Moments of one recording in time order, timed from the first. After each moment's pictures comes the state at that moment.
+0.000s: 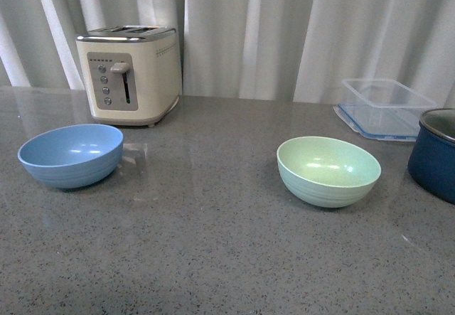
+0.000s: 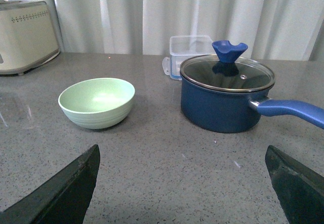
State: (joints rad) left arm 0.00 0.00 0.02 0.00 0.00 -0.01; right arm 0.00 0.00 0.01 0.00 0.00 0.00
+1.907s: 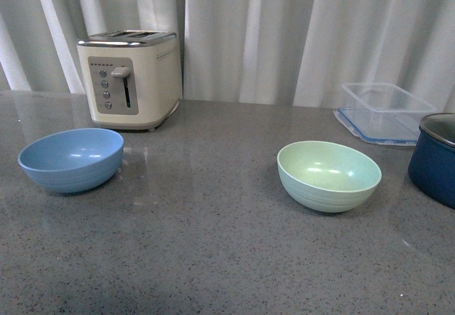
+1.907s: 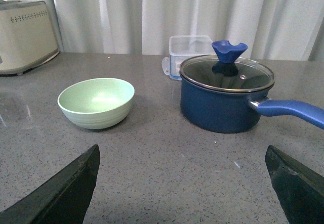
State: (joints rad) left arm 0.17 1.42 1.01 -0.06 0.06 -0.43; right arm 0.00 0.00 0.01 0.00 0.00 0.00
